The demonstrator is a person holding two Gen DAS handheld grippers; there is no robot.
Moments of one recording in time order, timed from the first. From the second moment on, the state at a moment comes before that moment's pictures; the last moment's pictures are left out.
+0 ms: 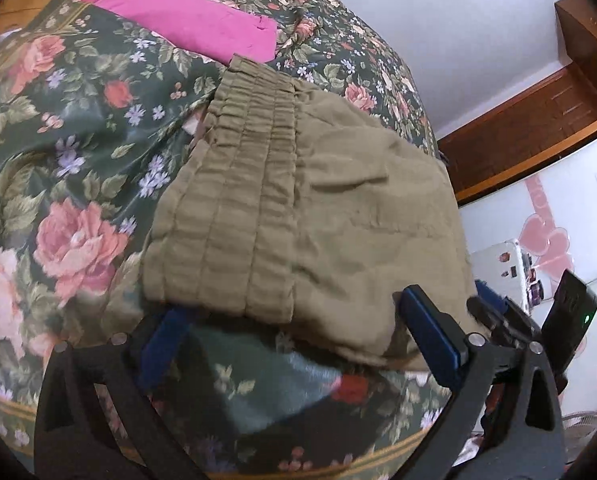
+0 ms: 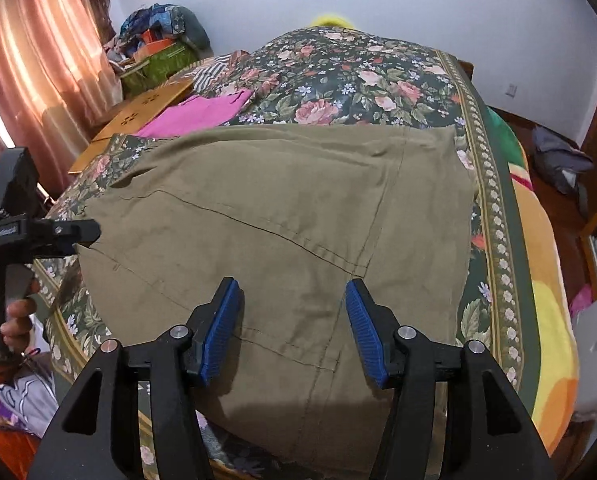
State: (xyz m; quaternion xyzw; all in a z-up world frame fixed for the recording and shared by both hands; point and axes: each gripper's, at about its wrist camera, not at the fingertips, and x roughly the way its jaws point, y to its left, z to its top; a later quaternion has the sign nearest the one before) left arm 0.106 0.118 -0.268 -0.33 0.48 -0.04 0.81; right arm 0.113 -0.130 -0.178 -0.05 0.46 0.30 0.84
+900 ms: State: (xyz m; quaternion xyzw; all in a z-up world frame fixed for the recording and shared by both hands) left arm 0.125 0.076 -0.189 -0.10 0.39 0.07 0.91; right arm 0.121 -0.139 -0.159 -0.01 0.47 0.29 0.83
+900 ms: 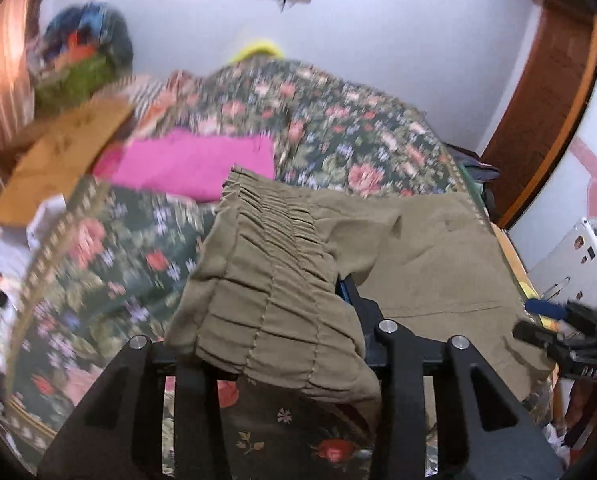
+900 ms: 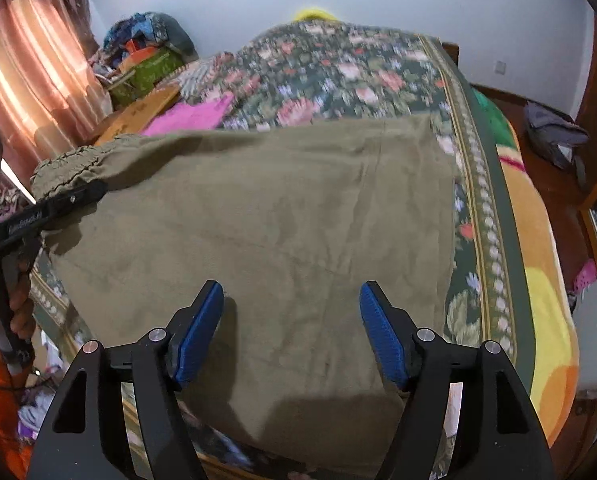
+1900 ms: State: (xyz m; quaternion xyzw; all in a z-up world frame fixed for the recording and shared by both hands) left arm 0.107 0.007 -0.116 0.01 0.31 0.03 0.95; right arm 0.107 -0.110 -0.146 0.01 0.45 0.36 0.82
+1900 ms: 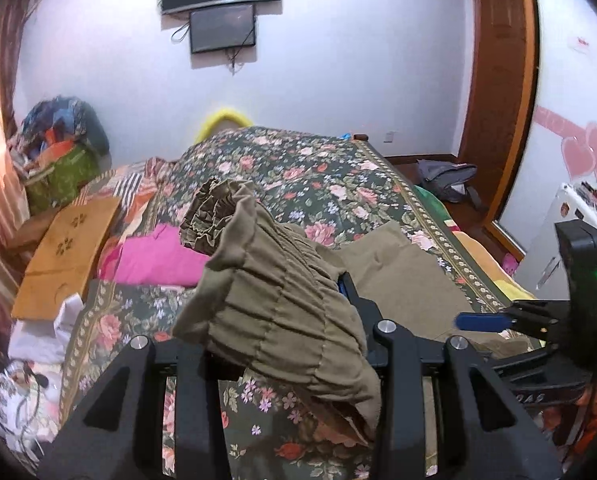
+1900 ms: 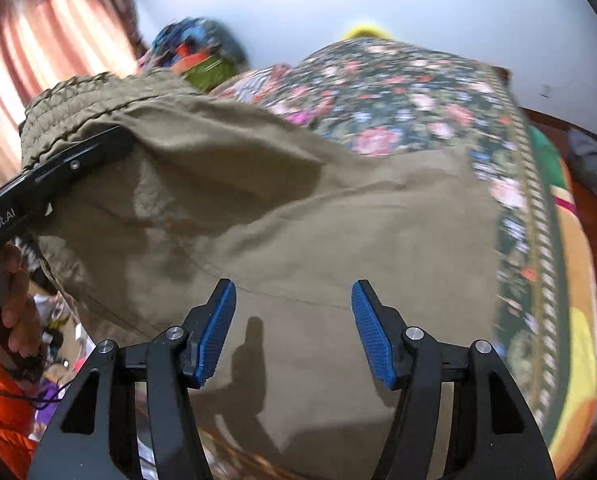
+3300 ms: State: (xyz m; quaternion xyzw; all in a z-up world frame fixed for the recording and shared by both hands) left arm 0.166 -0.151 -0.174 0.07 0.42 -0.17 0.89; right arm 0.093 -0.237 -0.187 0.09 0.49 0.22 0.84
